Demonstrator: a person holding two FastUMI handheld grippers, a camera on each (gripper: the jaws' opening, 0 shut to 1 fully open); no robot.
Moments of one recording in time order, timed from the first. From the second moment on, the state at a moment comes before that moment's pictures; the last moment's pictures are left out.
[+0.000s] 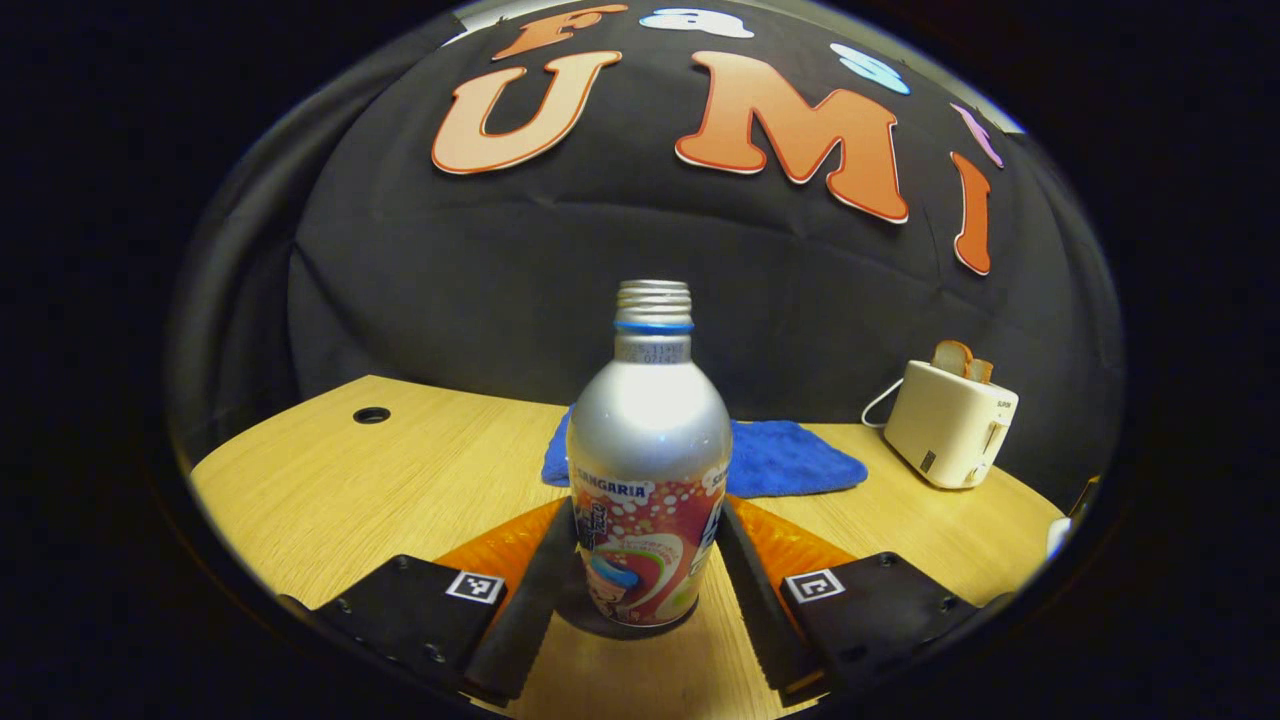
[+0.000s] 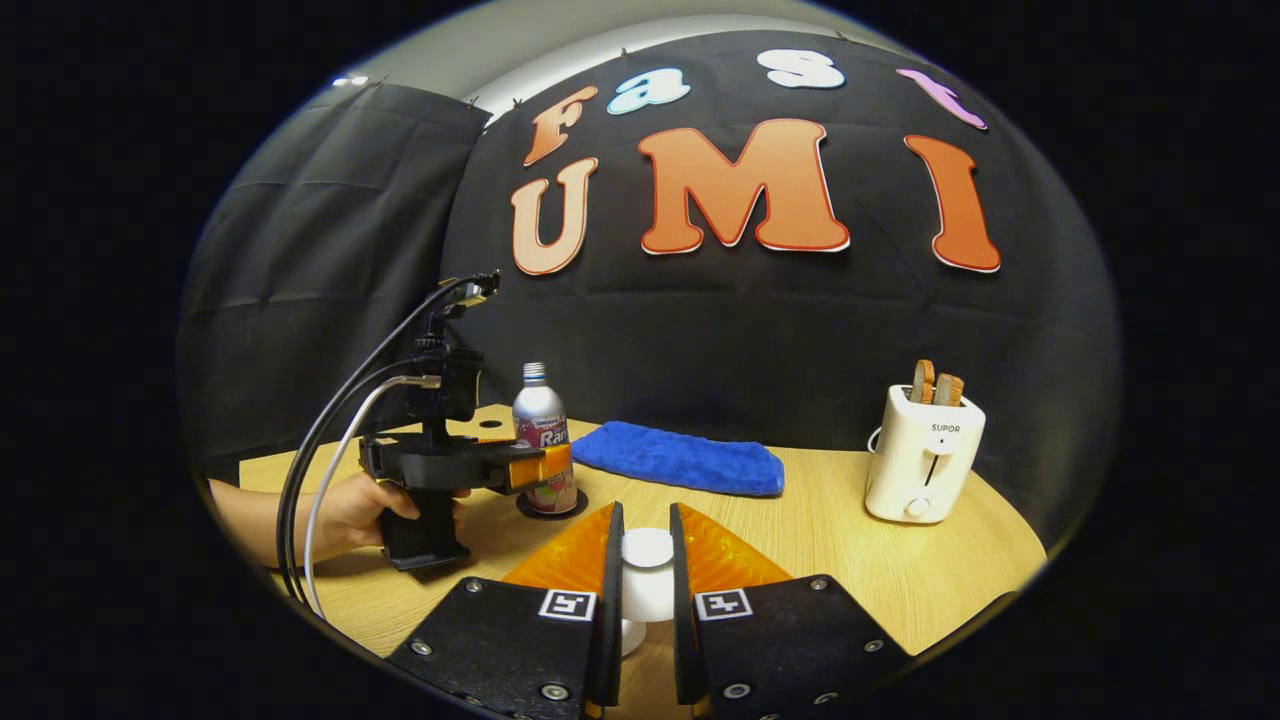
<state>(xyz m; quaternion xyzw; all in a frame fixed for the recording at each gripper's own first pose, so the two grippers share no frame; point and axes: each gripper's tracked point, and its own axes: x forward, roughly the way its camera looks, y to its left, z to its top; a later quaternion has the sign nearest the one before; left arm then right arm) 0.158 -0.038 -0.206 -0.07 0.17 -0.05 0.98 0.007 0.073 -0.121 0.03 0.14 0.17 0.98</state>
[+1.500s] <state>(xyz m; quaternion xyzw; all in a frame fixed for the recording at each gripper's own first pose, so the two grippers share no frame) 0.056 -0.016 -0.151 -0.03 0.12 -0.05 0.99 -0.007 0.119 -0.172 0.01 0.19 0.19 0.96</state>
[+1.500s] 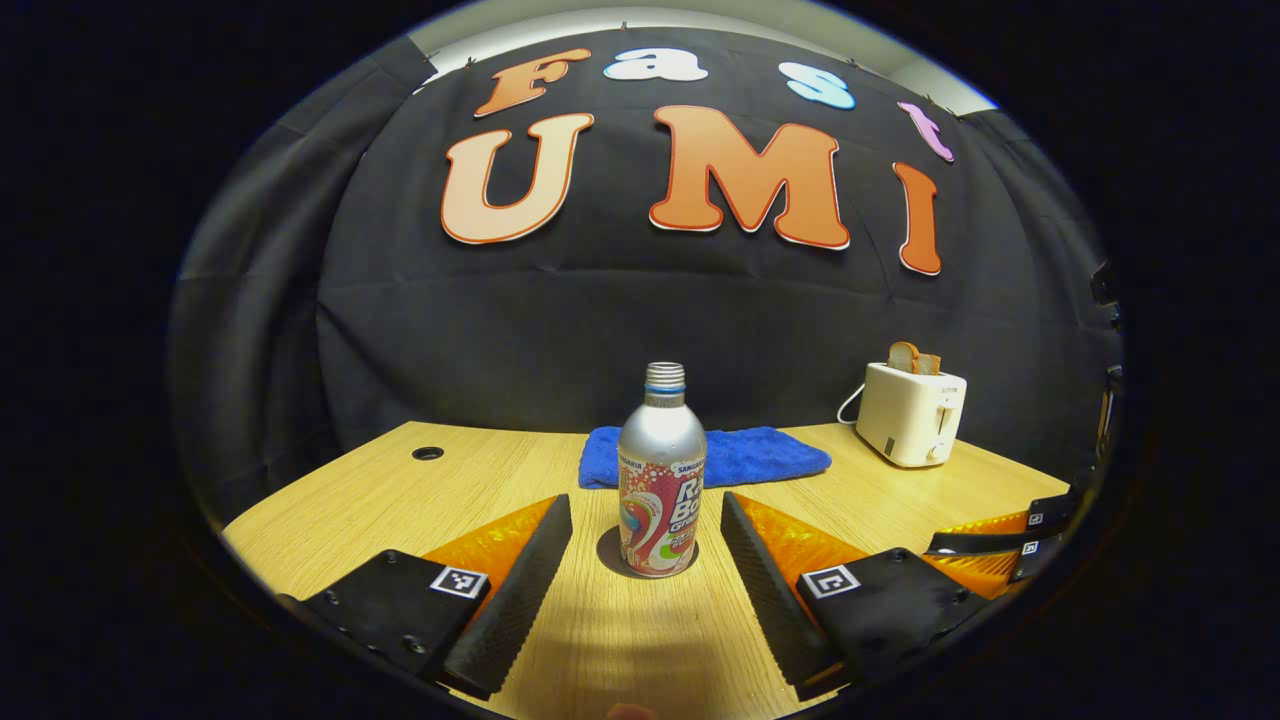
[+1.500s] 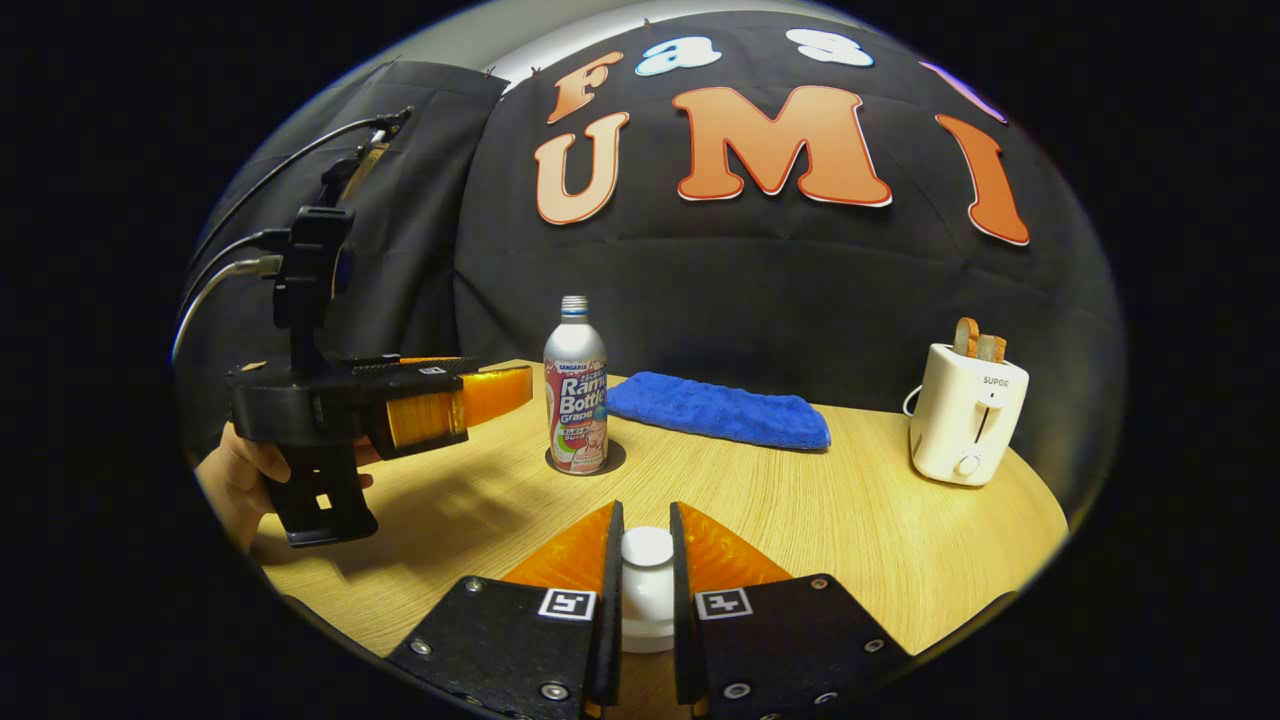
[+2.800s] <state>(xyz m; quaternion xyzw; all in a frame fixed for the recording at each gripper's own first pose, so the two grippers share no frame) 0.004 -0.001 -0.026 -0.03 -0.03 0.00 1.00 -0.001 0.010 -0.004 -0.01 -0.04 0.02 1.00</state>
